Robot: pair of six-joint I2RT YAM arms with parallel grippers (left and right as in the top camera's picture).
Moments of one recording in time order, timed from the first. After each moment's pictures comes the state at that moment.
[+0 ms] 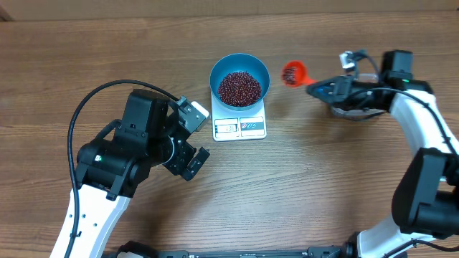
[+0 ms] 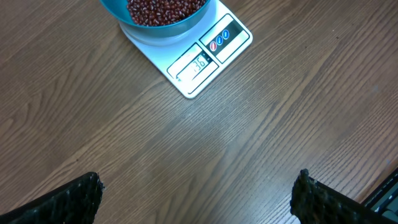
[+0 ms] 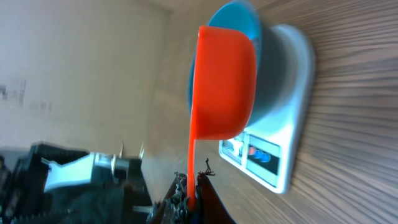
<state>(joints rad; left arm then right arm) -0.35 1.16 1.27 -1.12 0.17 0.32 -0.16 1.80 1.26 -0.65 -1.21 0.03</state>
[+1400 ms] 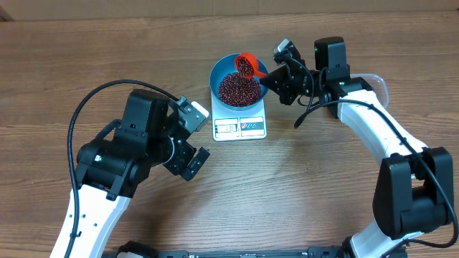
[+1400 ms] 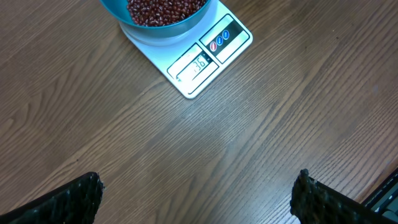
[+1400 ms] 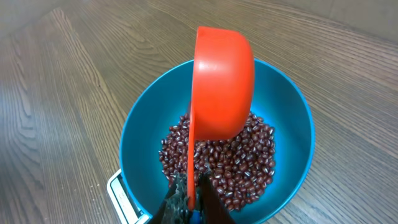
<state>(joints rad) -0.35 1.16 1.27 -1.12 0.17 0.32 0.19 1.80 1.26 -0.24 -0.73 -0.32</state>
